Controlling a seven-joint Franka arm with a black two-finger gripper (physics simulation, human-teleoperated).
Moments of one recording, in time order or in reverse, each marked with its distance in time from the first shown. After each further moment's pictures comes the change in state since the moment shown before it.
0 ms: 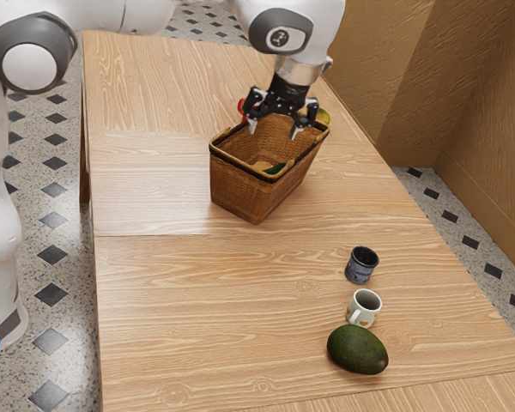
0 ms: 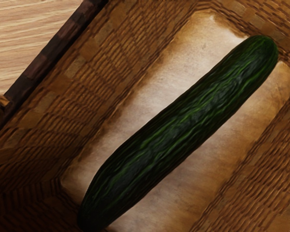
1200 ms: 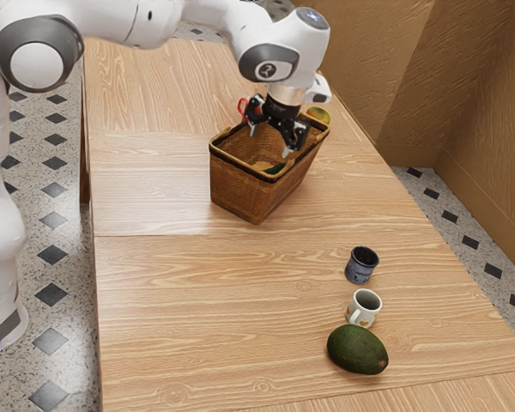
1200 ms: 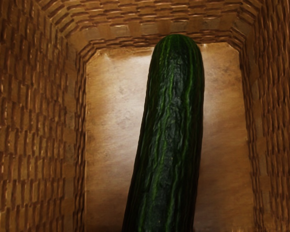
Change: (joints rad) arm 0.056 0.007 -0.008 -0.166 0.075 0.250 0.686
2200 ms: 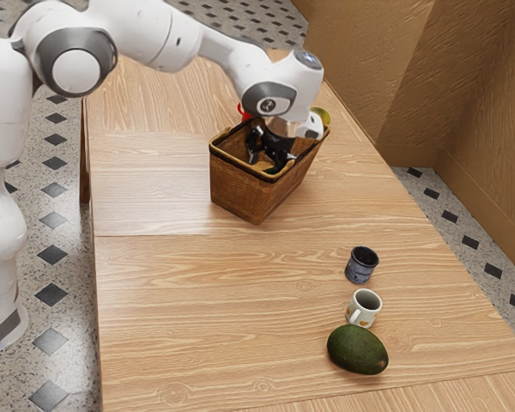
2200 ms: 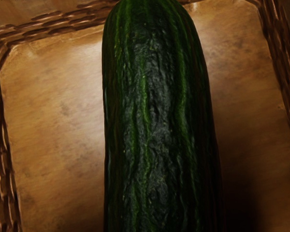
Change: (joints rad) arm 0.044 0.174 0.001 -0.010 -0.001 0.129 0.188
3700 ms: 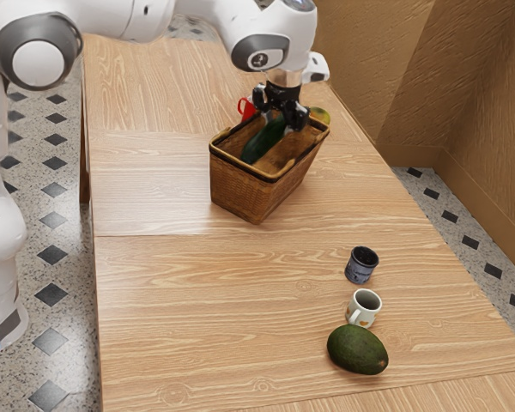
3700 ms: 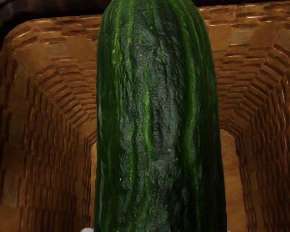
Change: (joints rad) arm -0.014 -0.179 0.036 0.014 0.008 0.028 -0.141
